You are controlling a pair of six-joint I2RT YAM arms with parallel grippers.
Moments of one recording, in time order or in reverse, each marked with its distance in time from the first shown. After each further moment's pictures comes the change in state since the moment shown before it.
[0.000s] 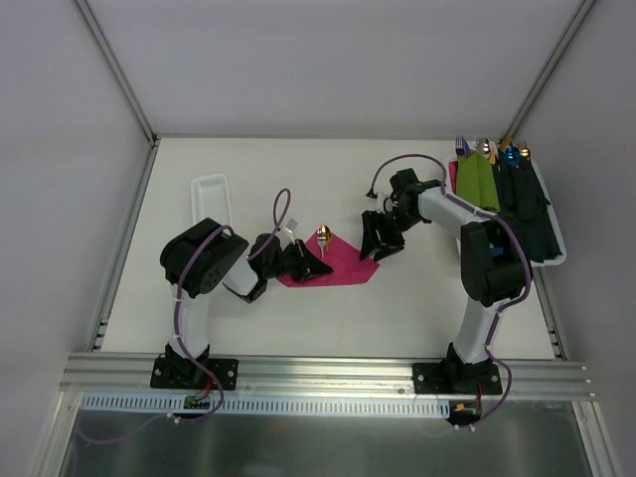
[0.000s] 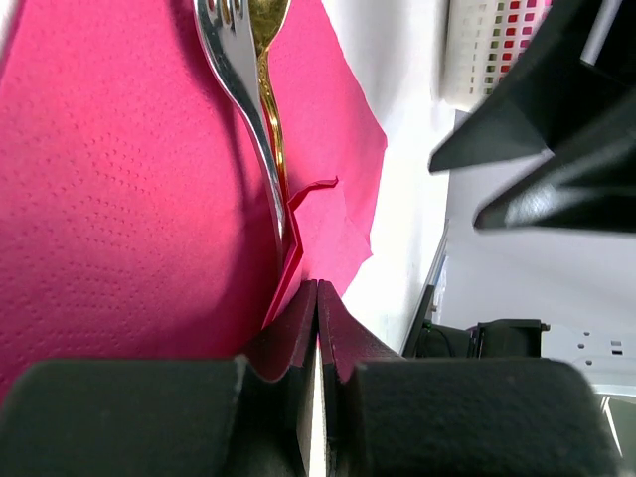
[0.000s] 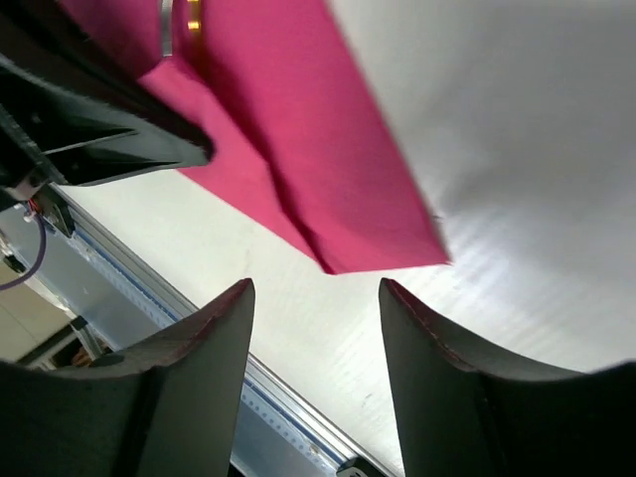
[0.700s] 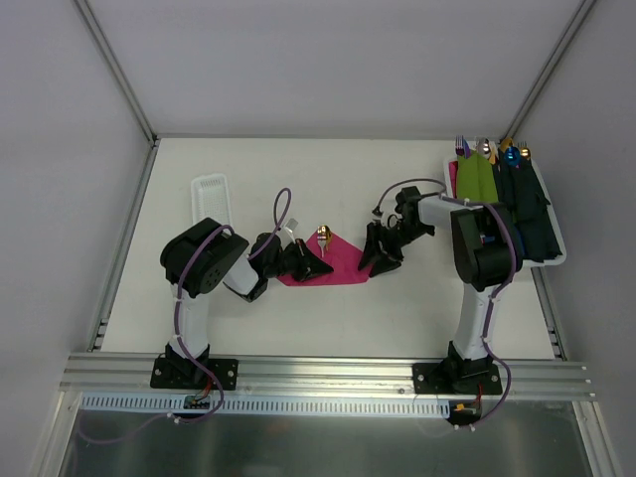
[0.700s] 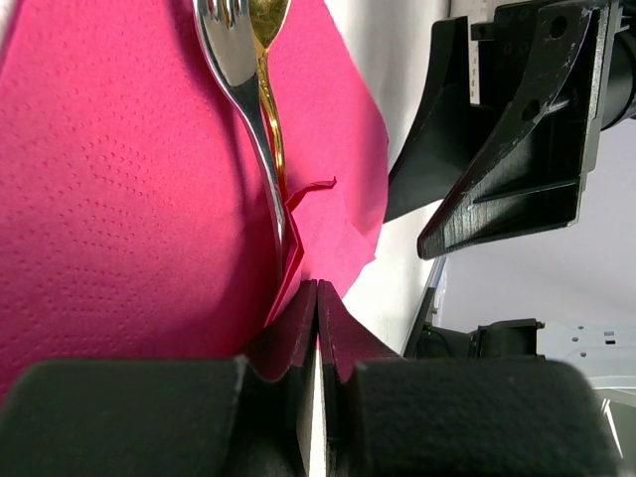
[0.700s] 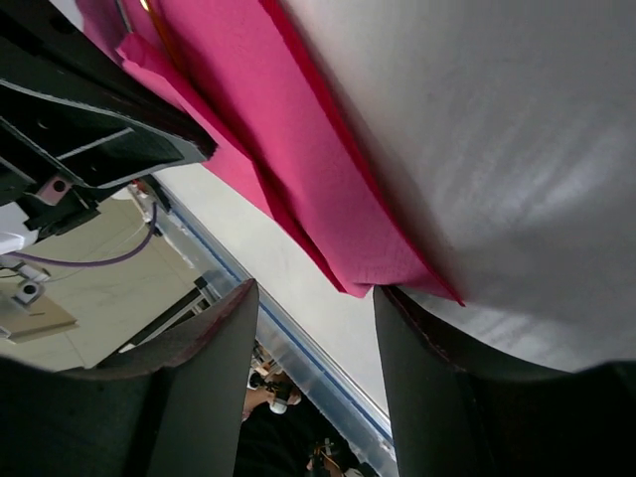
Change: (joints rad) left arm 0.000 0.002 0.011 -0.012 -0.002 0.002; right arm -0.079 0.140 -0.077 0.032 -0.208 0.089
